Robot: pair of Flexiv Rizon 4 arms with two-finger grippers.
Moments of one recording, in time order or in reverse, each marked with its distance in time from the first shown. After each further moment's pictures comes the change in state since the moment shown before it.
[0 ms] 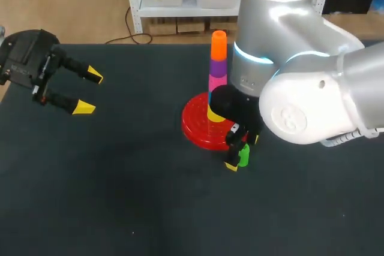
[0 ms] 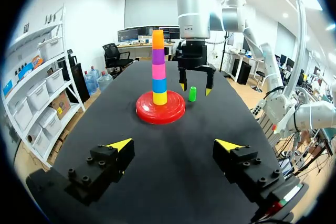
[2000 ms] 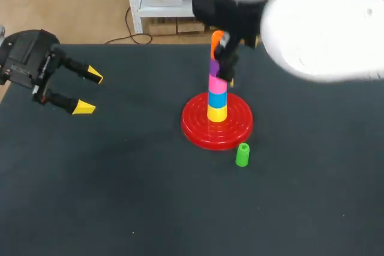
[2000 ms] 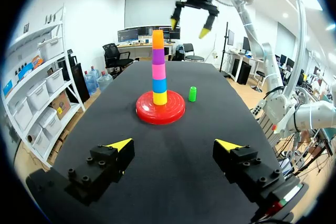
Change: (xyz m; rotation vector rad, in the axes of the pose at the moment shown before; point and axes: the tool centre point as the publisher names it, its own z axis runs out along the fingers) left arm 0.000 0.000 0.000 0.000 0.000 0.000; right arm -0.037 -0.006 -0.202 0.357 -0.101 -0.034
